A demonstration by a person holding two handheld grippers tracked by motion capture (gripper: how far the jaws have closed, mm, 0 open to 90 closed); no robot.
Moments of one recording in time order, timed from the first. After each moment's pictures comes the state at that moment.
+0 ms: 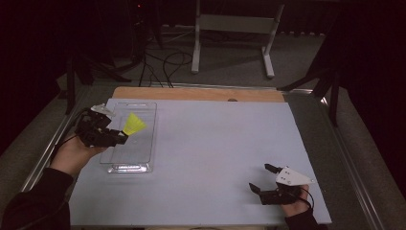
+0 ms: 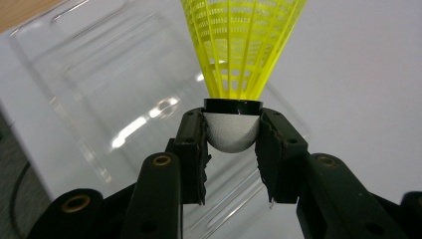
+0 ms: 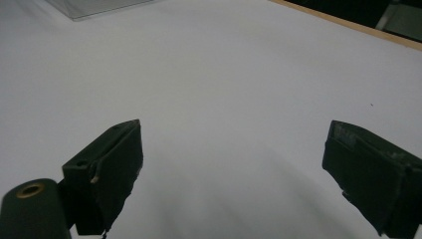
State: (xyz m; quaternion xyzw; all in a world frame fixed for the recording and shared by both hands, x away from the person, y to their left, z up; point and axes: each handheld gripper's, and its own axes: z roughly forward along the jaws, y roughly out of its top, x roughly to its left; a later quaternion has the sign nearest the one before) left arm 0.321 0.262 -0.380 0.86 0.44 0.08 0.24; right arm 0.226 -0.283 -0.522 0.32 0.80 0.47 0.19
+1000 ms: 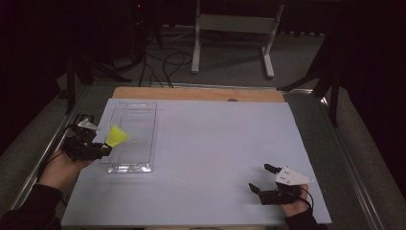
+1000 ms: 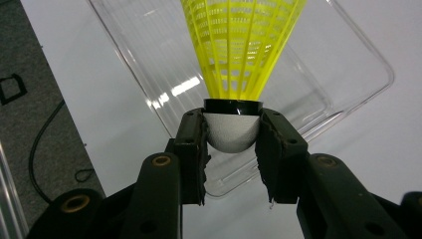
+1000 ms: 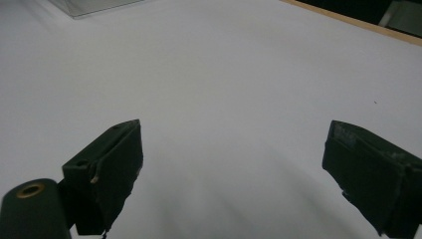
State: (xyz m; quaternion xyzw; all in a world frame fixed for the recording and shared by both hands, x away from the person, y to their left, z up) left arm 0.299 0.297 -0.416 0.84 0.49 0.10 0.21; right arm 0.227 -0.283 -0.523 0.32 0.80 0.47 0.19
